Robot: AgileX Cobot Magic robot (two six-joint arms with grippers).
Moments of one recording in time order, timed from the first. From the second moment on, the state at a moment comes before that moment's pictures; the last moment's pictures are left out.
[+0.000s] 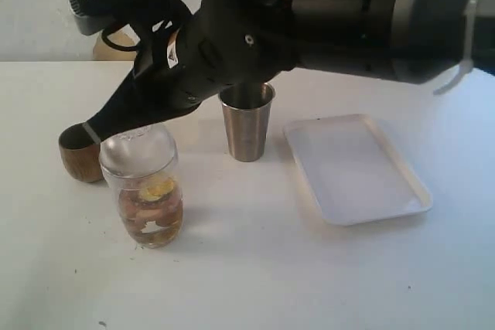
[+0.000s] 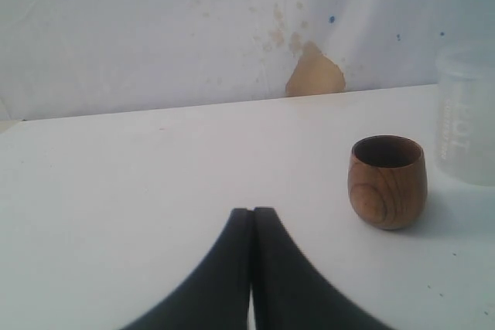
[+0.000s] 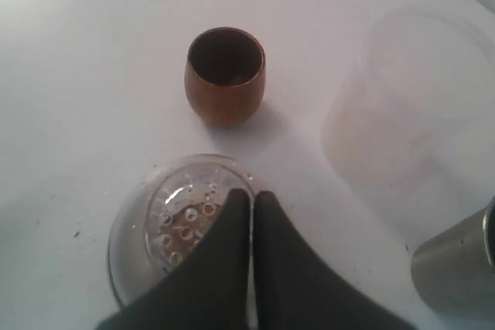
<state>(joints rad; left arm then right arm) 0.06 0.00 -0.01 0.06 0.22 0.06 0.77 1.74 -1.44 -0.08 0.48 0.02</state>
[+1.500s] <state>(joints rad) 0.06 0.00 -0.01 0.07 0.22 0.06 0.81 1.75 -0.57 0.00 -0.90 0.02</state>
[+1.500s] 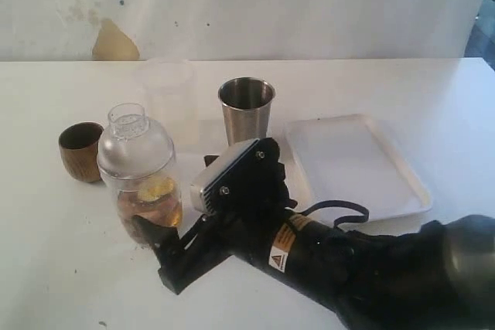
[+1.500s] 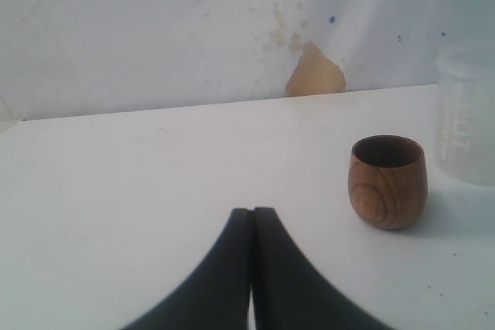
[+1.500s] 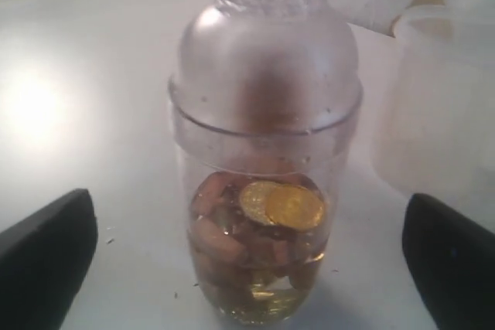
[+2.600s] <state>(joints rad) 0.06 0.00 -0.01 0.07 0.22 0.06 0.81 2.18 -0.95 0.05 -0.98 0.03</state>
